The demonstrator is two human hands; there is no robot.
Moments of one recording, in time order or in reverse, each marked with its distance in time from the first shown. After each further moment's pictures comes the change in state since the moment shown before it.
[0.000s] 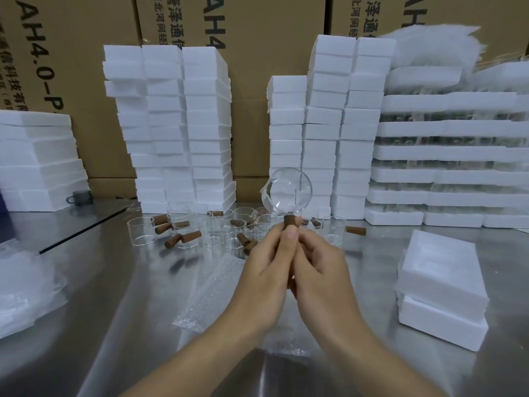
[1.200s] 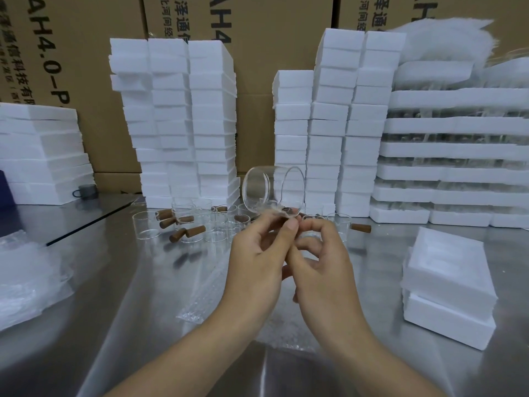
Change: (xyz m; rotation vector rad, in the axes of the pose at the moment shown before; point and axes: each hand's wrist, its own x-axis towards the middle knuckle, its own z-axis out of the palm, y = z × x) left_hand -0.001 0.015 -0.004 -0.165 0.160 0.045; right_hand -0.008 -0.012 0.005 0.077 0.048 0.066
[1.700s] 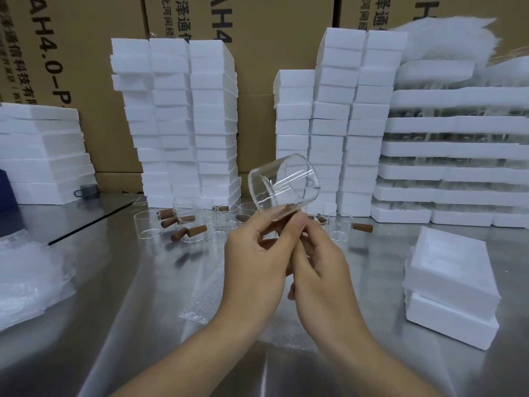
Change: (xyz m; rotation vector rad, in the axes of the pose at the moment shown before) left_hand -0.003 0.001 -0.001 0.118 0.057 0.121; right_hand -0.002 0.000 0.005 -0.070 -0.095 -0.096
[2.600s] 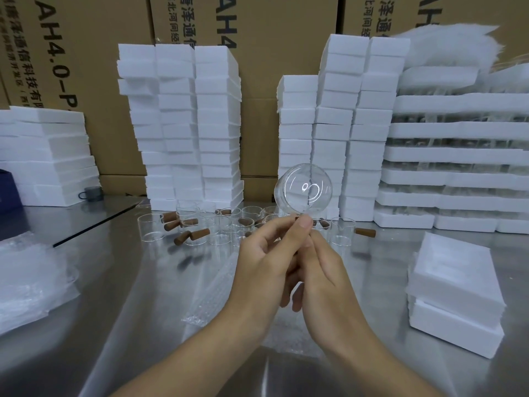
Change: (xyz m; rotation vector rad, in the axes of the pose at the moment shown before) left_hand 0.001 0.004 -0.001 -0.141 -0.124 -0.207; right_hand 0.001 0.004 -0.003 0.033 -0.067 0.061
